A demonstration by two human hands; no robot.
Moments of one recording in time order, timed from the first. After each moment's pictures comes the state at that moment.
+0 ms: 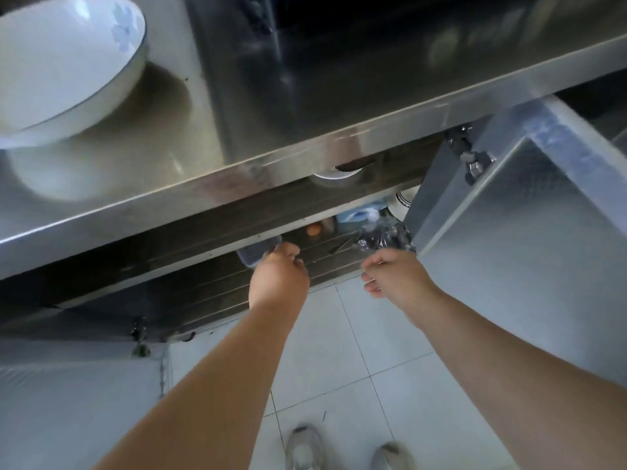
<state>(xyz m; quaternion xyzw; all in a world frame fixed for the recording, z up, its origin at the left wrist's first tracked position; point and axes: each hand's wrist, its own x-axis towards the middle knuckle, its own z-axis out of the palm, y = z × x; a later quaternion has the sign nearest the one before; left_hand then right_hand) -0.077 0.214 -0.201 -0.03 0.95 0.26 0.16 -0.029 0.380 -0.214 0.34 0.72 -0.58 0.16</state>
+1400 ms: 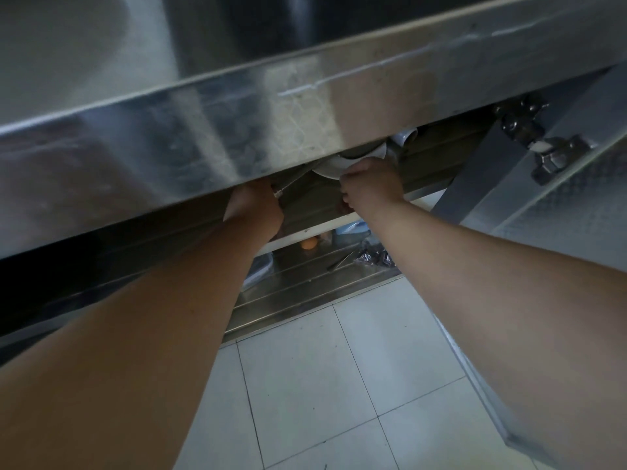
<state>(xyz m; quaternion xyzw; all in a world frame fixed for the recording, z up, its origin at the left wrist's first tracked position) -0.235 0.219 -0.253 0.04 0.98 0.13 0.13 -0.202 0.373 -0.252 0.31 0.82 -0.49 0.02</state>
